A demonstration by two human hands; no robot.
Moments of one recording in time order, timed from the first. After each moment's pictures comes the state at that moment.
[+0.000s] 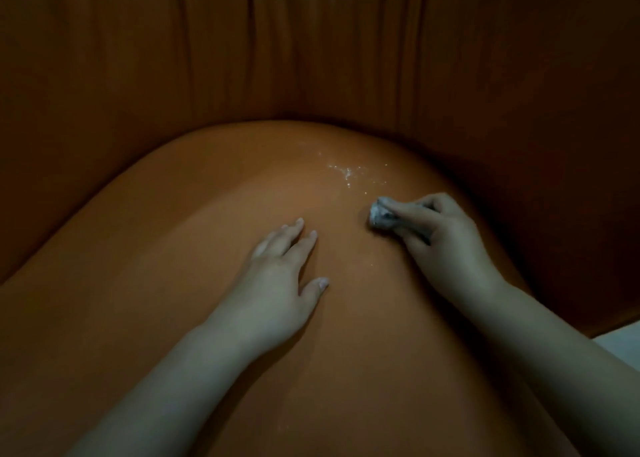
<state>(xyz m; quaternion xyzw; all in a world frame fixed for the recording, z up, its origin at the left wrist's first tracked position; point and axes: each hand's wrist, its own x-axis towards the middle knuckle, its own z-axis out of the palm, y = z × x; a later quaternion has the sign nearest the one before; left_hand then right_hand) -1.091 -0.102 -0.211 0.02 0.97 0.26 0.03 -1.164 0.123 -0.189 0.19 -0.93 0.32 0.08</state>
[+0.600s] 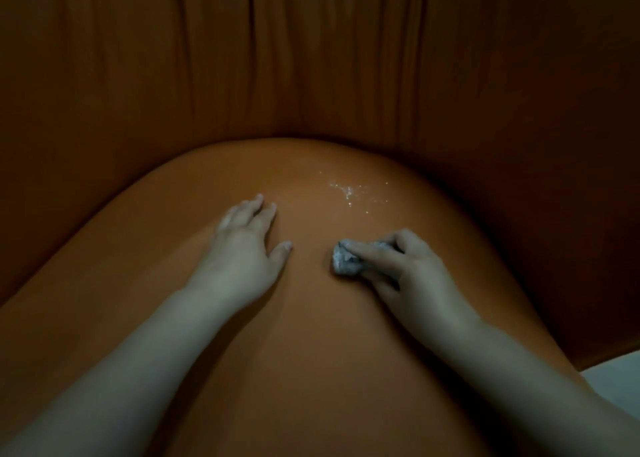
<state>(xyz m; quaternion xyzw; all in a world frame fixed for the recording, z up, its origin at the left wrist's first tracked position) -1.144 -0.144 -0.202 -0.06 0.98 0.19 0.00 -1.147 0.099 -0.194 0.29 -0.91 0.29 0.05</state>
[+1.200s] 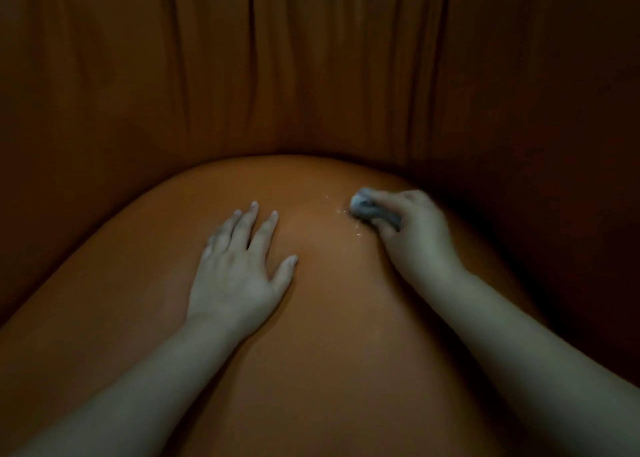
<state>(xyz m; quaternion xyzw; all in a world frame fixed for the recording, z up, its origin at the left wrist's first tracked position) -1.171 -0.159 -0.233 -0.06 0.99 0.08 -0.06 -1.251 0.063 -0.194 0.14 -0.92 0.35 0.10</state>
